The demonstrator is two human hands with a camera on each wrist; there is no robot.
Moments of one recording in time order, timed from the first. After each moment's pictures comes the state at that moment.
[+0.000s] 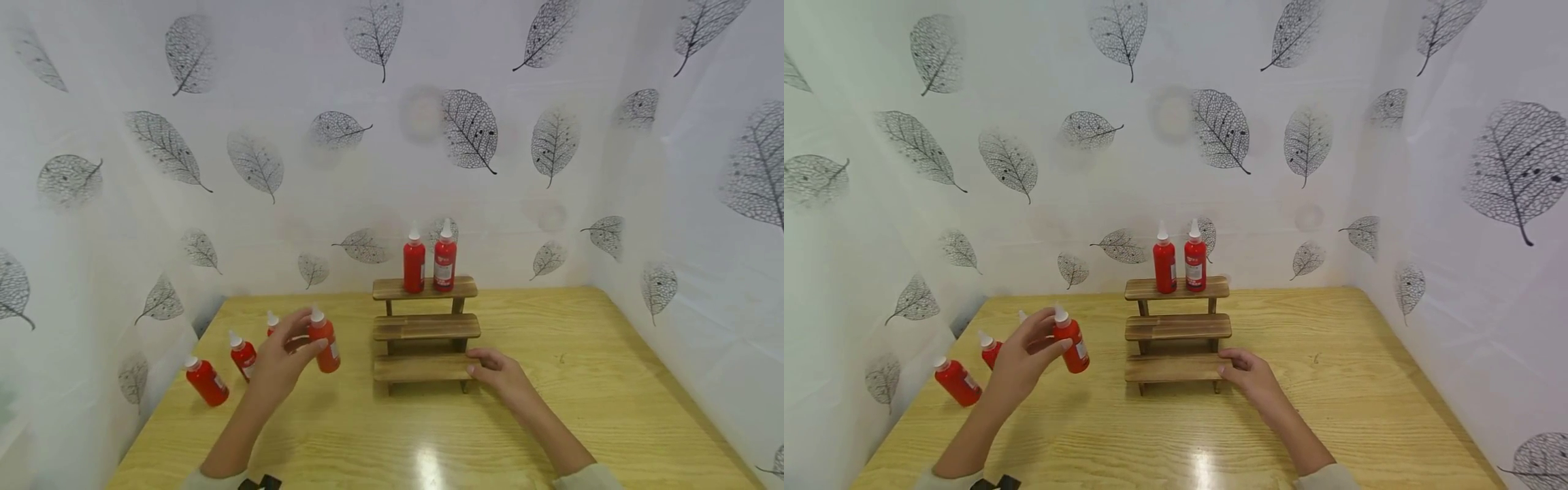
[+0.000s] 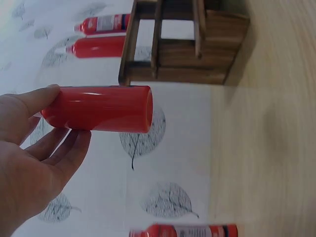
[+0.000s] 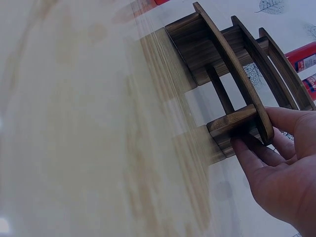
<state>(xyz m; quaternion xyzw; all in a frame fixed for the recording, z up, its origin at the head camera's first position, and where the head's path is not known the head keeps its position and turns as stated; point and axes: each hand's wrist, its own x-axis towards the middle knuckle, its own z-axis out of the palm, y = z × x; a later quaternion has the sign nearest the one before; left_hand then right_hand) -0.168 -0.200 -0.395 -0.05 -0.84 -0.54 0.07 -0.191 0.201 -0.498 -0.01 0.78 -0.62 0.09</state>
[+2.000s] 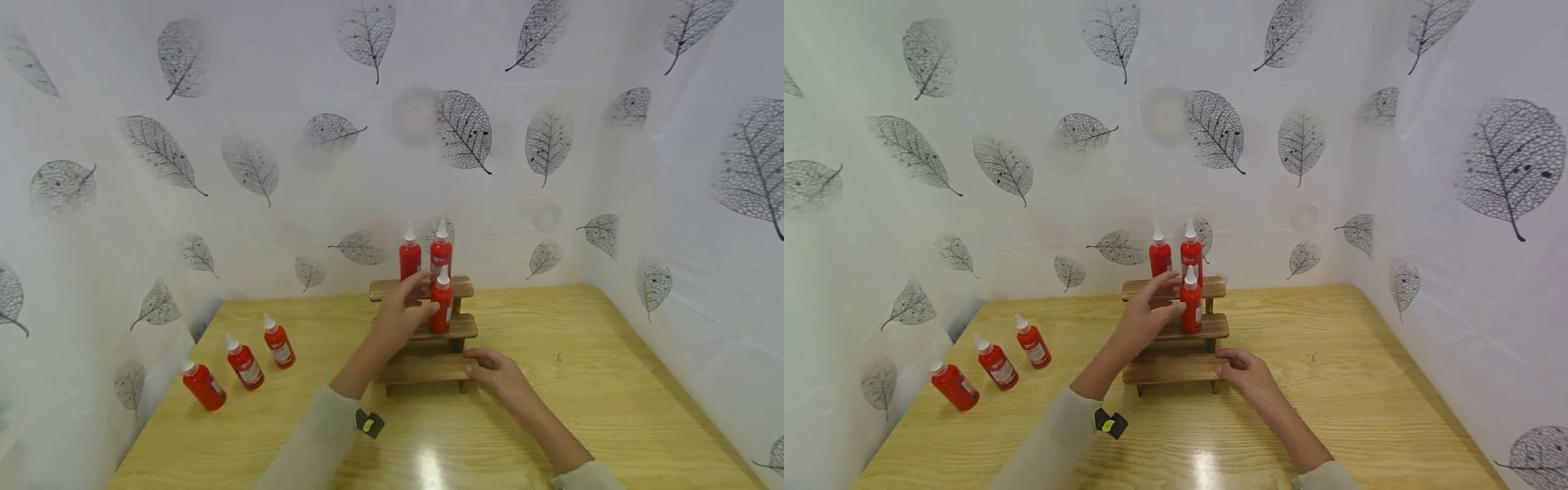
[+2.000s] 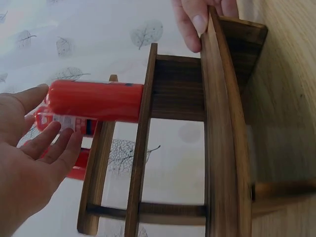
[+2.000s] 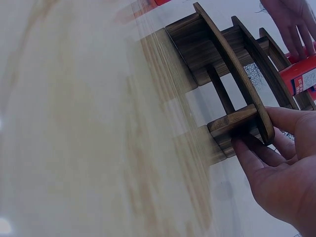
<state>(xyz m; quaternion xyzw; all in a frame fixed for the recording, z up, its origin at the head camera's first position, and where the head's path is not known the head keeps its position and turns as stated) -0.249 -0.030 -0.390 -0.24 -0.79 -0.56 0.07 -0.192 0.203 -0.498 -0.01 0.78 -0.62 0.09</state>
